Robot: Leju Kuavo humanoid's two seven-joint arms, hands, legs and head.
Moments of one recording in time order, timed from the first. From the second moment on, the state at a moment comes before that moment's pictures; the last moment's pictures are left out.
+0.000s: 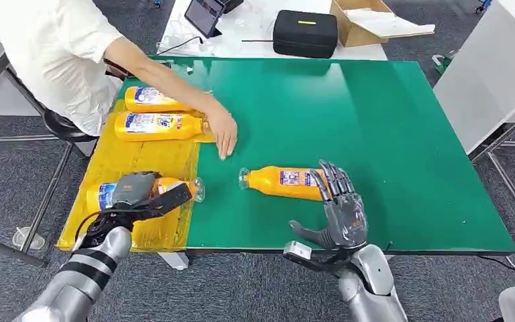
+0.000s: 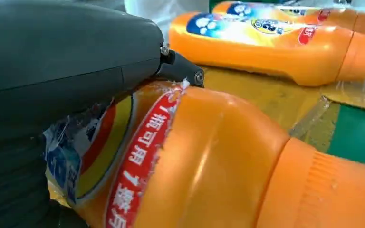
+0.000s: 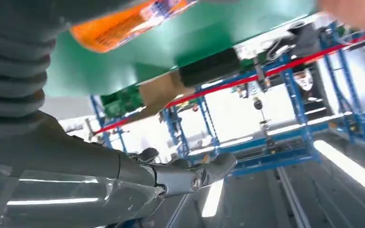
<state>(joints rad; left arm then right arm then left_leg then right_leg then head) -0.52 0.03 -0.39 -0.69 -0.95 -0.01 -0.20 -0.11 0.04 0.13 -1.21 1.08 -0.70 -0.57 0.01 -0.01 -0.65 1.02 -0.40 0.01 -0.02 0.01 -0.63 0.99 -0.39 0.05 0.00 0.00</state>
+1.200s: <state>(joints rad) -0.51 0.05 -0.54 -0.78 -0.79 -0.08 -0.27 -0.16 0.02 0.18 -1.09 1.04 -0.70 -0.59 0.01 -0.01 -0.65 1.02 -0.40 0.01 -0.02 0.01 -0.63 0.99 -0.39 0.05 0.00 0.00</state>
